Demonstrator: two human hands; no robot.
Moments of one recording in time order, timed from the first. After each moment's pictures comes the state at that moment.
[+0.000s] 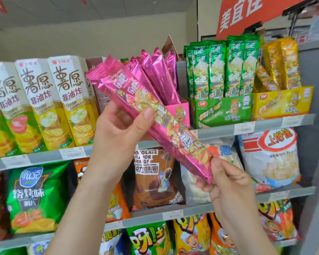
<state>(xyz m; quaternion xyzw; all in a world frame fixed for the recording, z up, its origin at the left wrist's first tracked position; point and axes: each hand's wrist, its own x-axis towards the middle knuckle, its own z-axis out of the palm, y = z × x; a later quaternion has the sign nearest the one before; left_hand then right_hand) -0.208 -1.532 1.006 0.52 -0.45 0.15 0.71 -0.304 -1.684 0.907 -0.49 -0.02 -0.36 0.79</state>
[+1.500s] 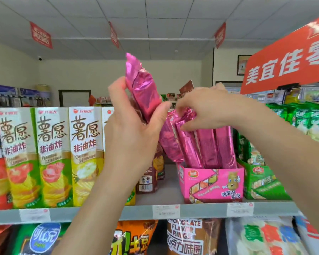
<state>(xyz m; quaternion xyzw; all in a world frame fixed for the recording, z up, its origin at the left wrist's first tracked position) -0.121 -1.494 1.100 0.61 -0.33 0.50 0.52 -0.134 -1.674 1.180 -0.94 -0.08 -0.28 -0.18</state>
